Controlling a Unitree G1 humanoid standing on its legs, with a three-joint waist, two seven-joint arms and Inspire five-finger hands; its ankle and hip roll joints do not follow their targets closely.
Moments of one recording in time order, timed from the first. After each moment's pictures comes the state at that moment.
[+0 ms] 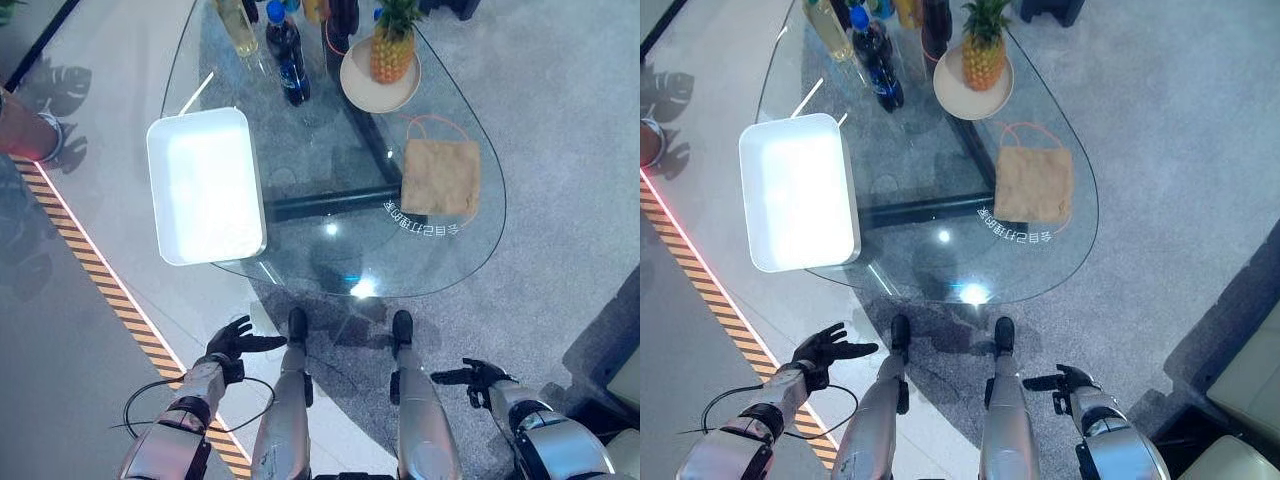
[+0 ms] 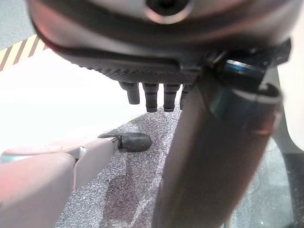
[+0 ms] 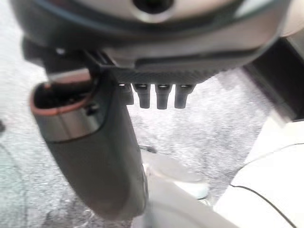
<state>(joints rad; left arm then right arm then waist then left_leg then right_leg) -0.45 0.33 -0.19 1.22 -0.52 -0.07 -0.02 -0.50 -0.39 0.16 1.34 0.24 0.14 -0.04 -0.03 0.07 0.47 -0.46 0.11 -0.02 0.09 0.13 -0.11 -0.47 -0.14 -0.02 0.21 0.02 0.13</state>
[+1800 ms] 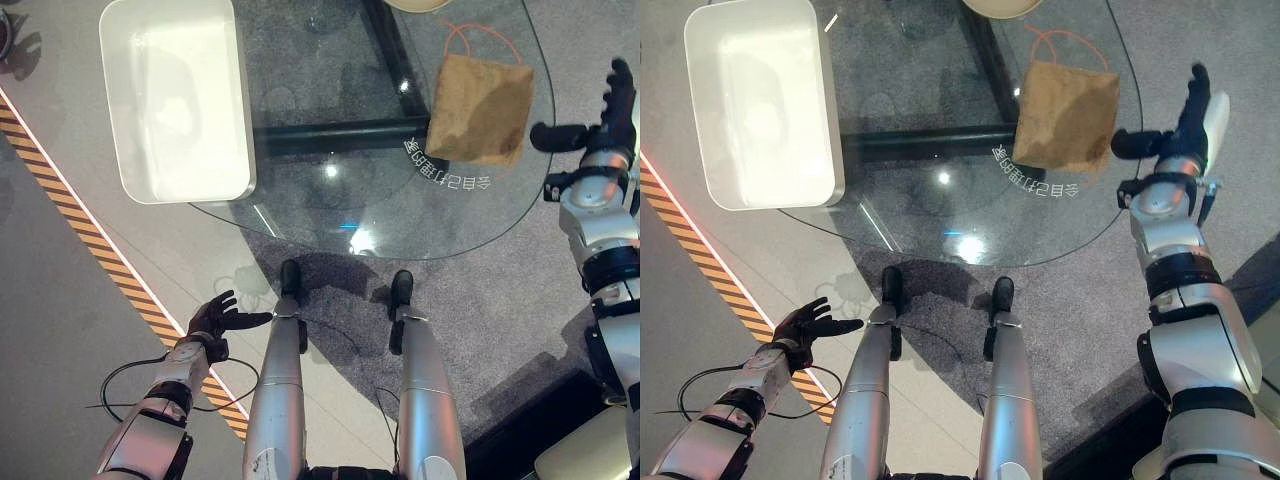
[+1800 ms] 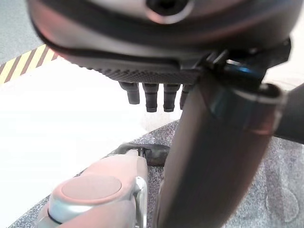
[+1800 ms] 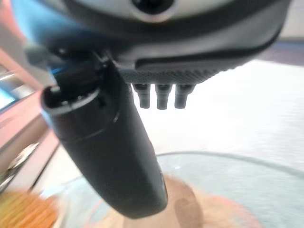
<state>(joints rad) -0.48 0.44 -0.26 1.14 -0.62 -0.08 -0.01 -1.17 -0.78 0.49 0.91 0.20 0.03 -0.48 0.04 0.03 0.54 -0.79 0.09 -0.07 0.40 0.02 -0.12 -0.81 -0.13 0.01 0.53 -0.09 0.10</state>
